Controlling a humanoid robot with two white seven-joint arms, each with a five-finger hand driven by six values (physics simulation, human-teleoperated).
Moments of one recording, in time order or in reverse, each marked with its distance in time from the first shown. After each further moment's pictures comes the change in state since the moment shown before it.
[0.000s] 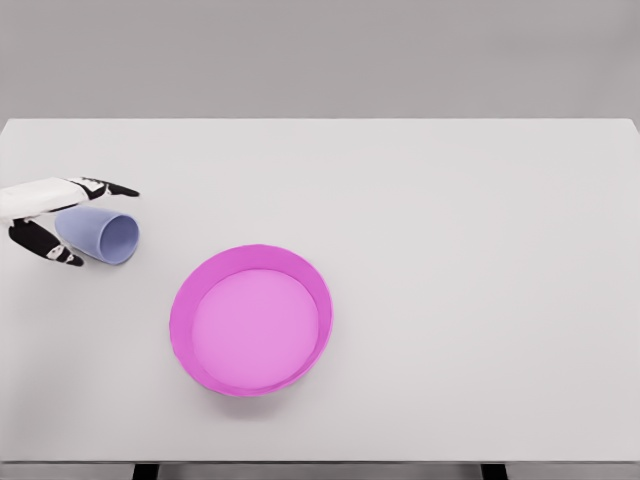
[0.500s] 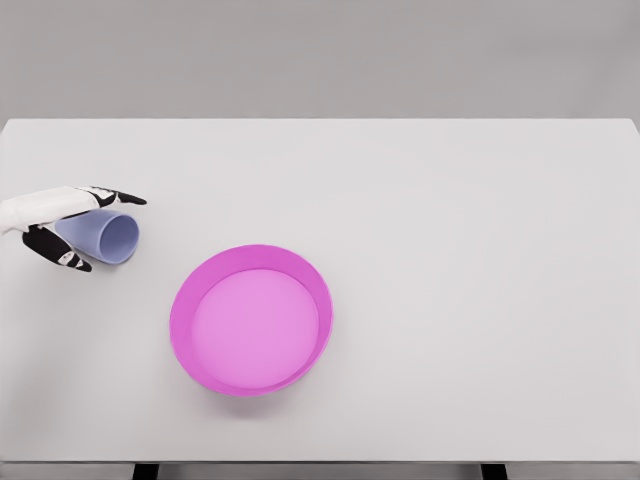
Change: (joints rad) left arm -0.006 -0.053 -0.015 0.059 -0.043 0.006 0.000; right arm 0.000 0.000 0.000 0.000 0.000 0.000 0.000
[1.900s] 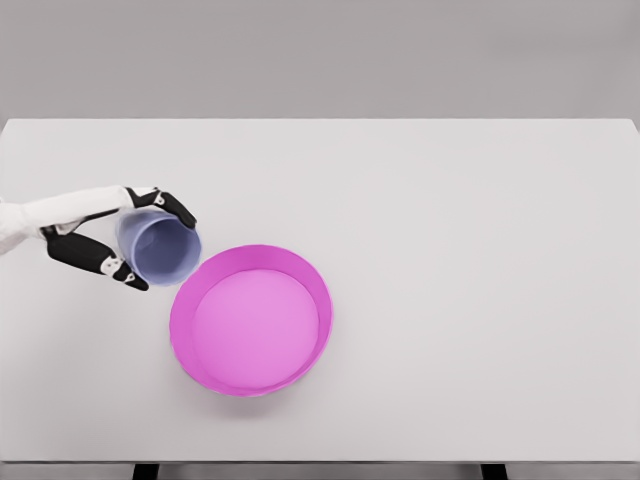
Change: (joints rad) left arm 0.048 0.204 -0.026 -0.570 0.540 0.134 -0.029; right arm 0.000 0.000 0.000 0.000 0.000 0.000 0.000
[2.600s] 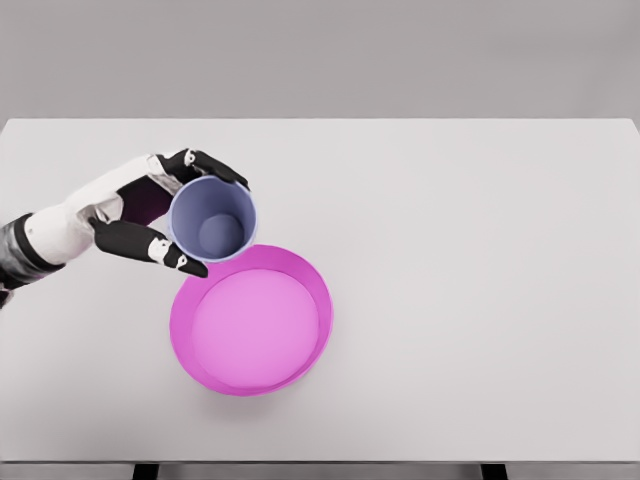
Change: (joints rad) left arm 0.077 -0.193 -0.011 -0.054 0.491 -0.008 -0.001; right arm 0.000 0.000 0.000 0.000 0.000 0.000 0.000
